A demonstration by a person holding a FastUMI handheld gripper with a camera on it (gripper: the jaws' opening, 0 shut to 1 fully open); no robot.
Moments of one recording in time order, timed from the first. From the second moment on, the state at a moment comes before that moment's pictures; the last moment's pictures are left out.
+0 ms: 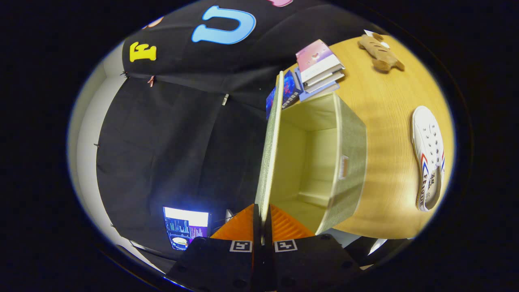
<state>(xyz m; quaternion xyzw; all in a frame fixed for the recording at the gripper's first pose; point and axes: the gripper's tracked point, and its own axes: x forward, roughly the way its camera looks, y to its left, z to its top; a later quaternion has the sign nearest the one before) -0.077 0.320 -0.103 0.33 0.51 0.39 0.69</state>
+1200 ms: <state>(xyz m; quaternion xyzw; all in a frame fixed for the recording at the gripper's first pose) -0.099 0.586 -0.099 0.22 0.49 0.43 0.72</state>
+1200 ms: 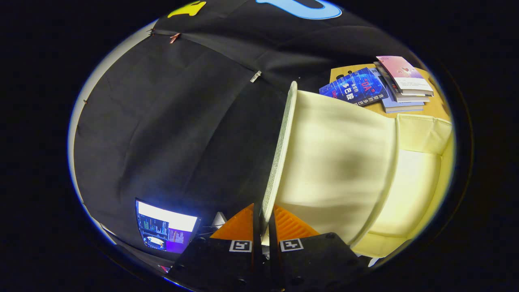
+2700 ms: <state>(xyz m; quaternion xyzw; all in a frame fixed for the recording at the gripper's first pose) 0.024 0.073 -0.227 0.00 0.39 0.17 0.91</state>
